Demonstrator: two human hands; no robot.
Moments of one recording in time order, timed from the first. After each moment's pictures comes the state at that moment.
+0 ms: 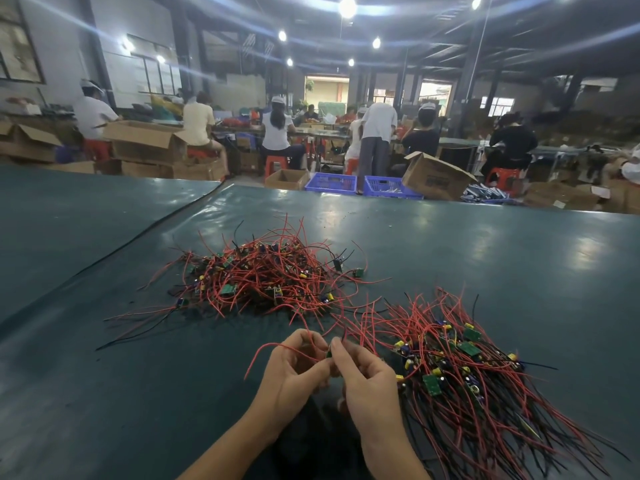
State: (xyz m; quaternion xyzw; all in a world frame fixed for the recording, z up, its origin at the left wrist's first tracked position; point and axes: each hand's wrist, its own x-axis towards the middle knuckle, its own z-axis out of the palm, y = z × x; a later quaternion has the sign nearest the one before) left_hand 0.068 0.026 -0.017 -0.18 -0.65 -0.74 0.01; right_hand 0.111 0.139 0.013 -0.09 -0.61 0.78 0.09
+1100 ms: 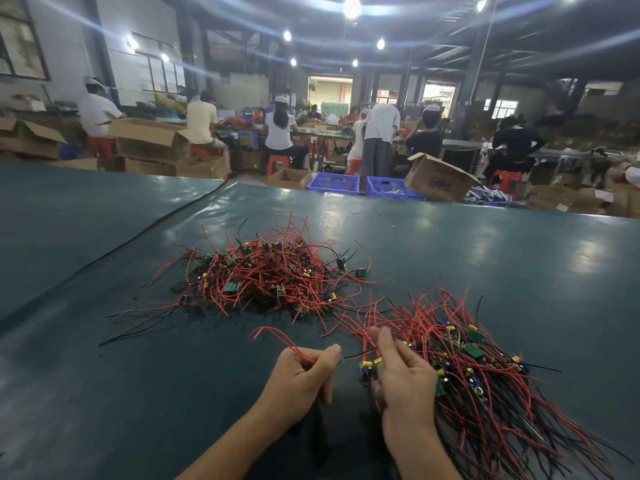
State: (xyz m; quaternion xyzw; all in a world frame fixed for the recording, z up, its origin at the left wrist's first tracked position) left_hand 0.072 0.030 -0.013 -0.21 -0.72 -0.66 0.01; right_hand 0.097 0.161 0.010 -0.18 -0.56 0.78 0.19
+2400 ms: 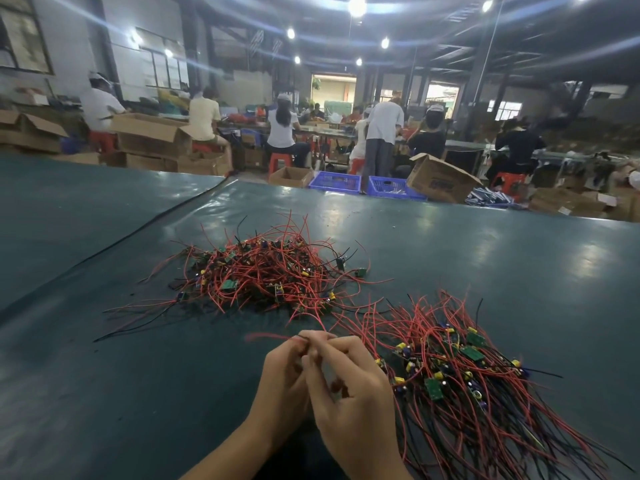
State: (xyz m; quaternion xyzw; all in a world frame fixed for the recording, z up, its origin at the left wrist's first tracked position) left_hand 0.078 0.030 -0.017 -0.21 -0.71 -0.65 0.16; right_hand 0.118 0.134 0.003 0.17 -0.81 0.41 0.39
